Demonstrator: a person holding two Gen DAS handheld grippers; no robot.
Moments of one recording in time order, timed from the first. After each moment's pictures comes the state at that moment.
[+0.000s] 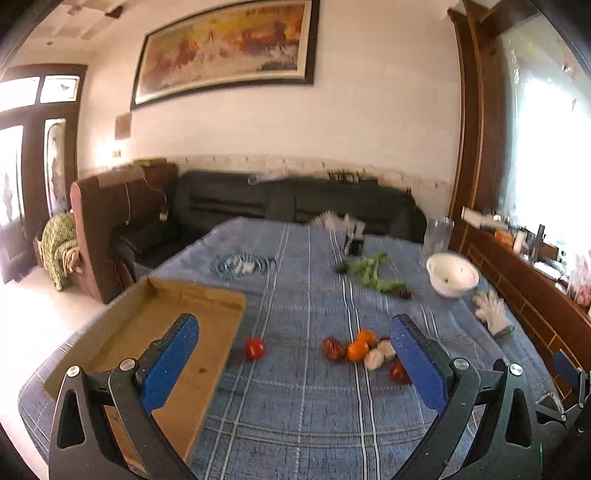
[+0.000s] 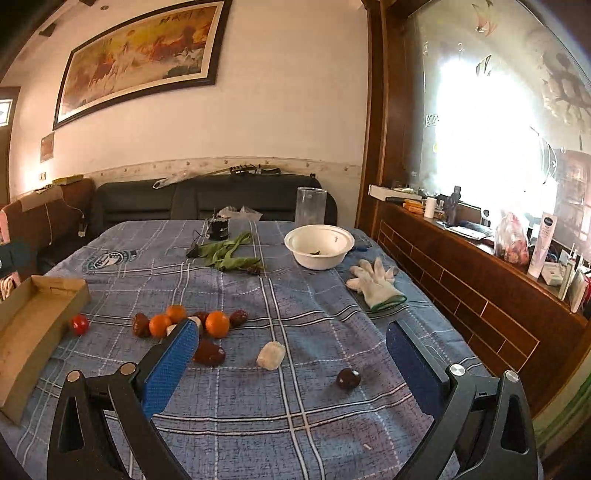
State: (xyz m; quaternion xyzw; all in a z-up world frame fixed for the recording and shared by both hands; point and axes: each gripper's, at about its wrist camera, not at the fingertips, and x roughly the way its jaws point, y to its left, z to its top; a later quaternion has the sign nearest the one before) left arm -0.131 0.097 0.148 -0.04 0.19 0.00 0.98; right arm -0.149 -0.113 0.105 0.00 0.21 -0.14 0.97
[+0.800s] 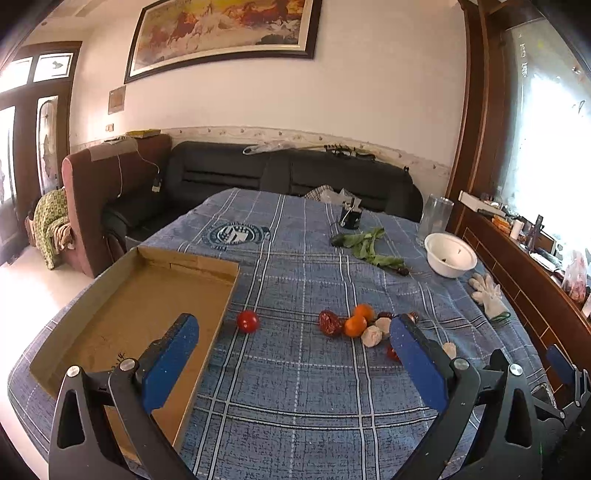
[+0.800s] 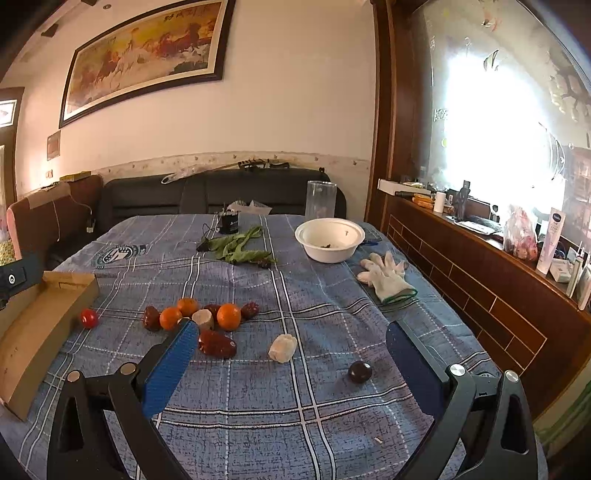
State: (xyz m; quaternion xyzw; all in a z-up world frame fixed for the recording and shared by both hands) left arm -0.111 0.099 0.125 -0.06 0.26 -0.01 0.96; right arm -0.147 -0.109 0.098 0.00 0.22 -0.12 0.97
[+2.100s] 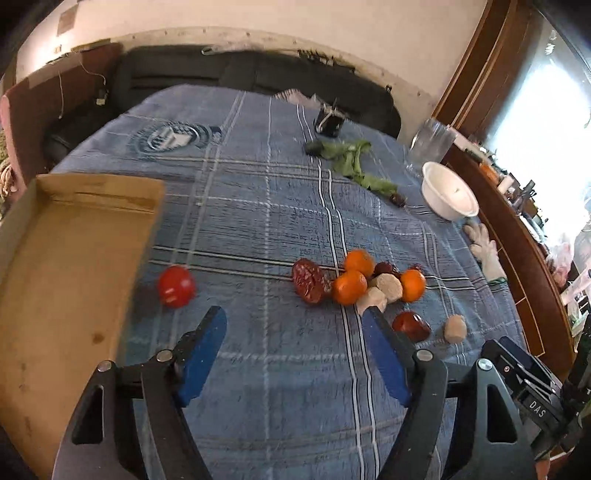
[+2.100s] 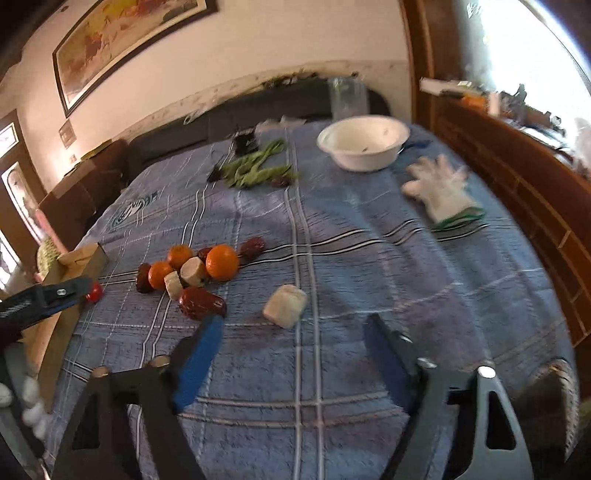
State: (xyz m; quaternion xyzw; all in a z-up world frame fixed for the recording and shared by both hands) left arm 0.017 0.091 0.051 -0.10 0.44 -0.11 0.88; right arm -0.068 -0.178 0.046 0.10 0.39 0.00 0.92
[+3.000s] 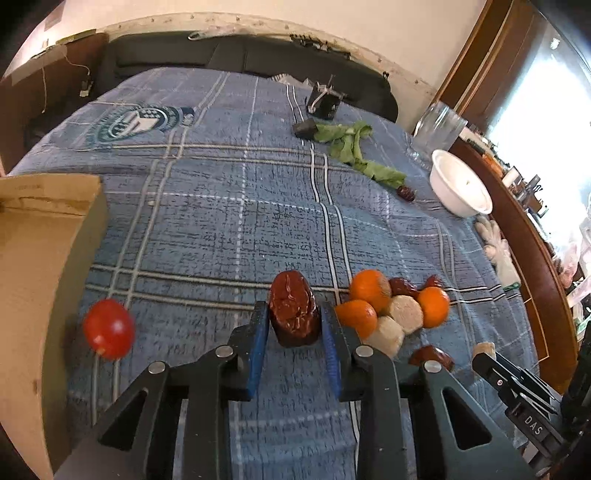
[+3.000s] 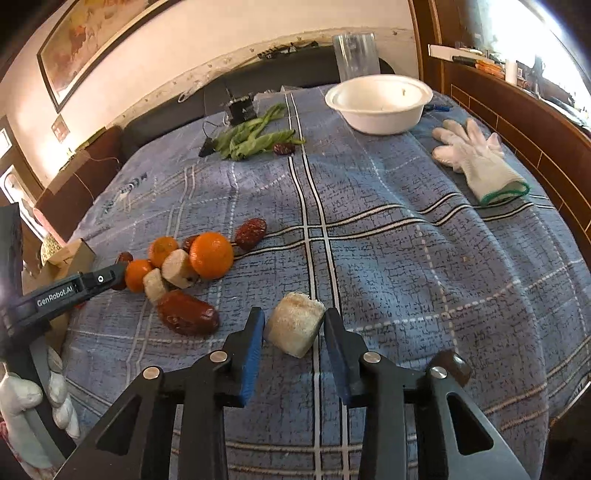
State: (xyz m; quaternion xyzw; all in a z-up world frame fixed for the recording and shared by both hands) left arm 0.058 0.076 0.021 -0.10 0.45 -0.13 0.88; right arm -0.030 -0.172 0.018 0.13 0.43 0.01 0.89
